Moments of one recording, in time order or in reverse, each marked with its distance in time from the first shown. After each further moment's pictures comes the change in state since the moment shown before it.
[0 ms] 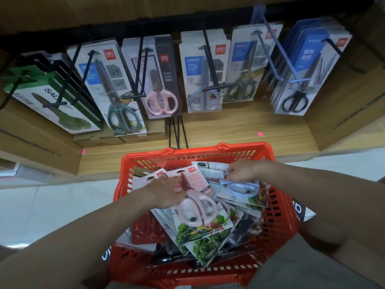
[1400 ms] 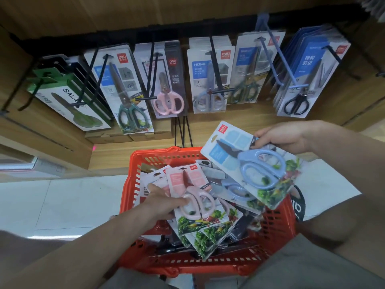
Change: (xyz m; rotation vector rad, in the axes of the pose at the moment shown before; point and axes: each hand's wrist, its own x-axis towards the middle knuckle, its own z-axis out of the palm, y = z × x) left_hand -0.029 -0.013 0.046 -1.149 0.108 -0.268; right_hand -0.052 0.054 -0.081 0.837 -0.090 -0.043
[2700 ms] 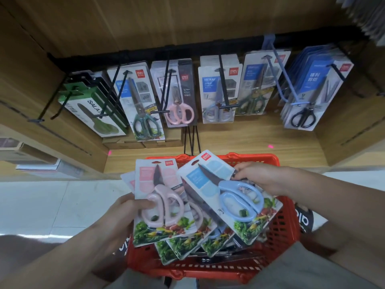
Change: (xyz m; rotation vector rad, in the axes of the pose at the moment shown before) left_hand -0.082 -0.017 -0.069 -0.329 0.046 0.198; right_hand 0.010 0.018 0.090 -0.008 0.027 -0.117
